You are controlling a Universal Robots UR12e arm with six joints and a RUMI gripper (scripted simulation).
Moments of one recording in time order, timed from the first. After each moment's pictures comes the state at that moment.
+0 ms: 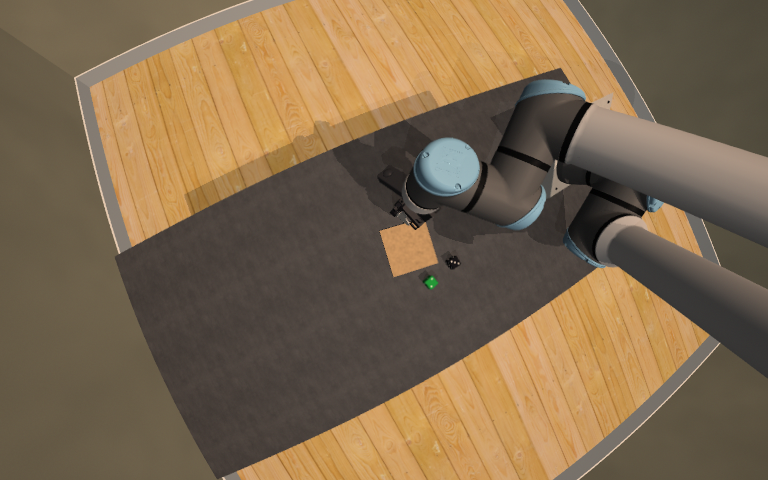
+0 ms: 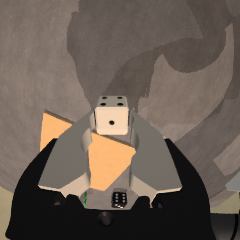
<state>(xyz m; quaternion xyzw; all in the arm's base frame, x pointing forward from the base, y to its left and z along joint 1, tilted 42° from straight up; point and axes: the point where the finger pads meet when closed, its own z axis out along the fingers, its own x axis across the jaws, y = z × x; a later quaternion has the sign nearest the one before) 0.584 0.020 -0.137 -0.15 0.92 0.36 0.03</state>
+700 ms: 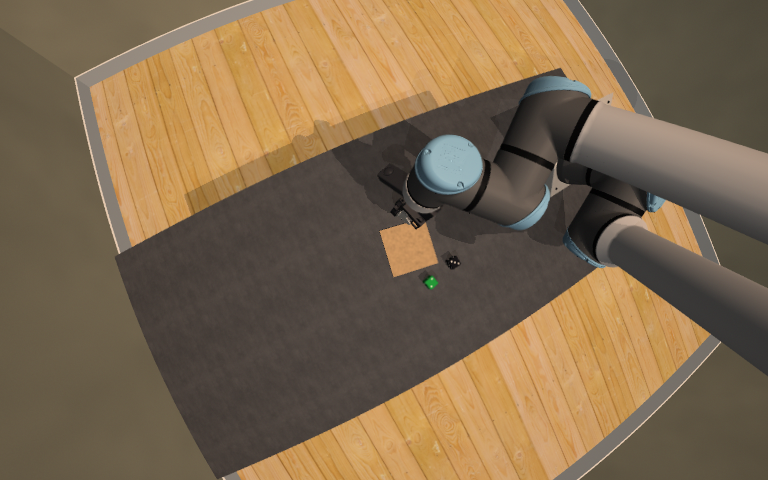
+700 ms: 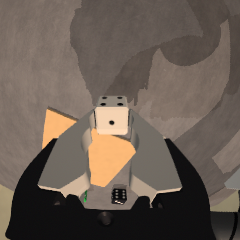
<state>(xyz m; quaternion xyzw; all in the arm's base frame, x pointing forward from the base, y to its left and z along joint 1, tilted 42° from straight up) 0.584 0.014 -0.131 -0.15 0.92 0.36 0.03</state>
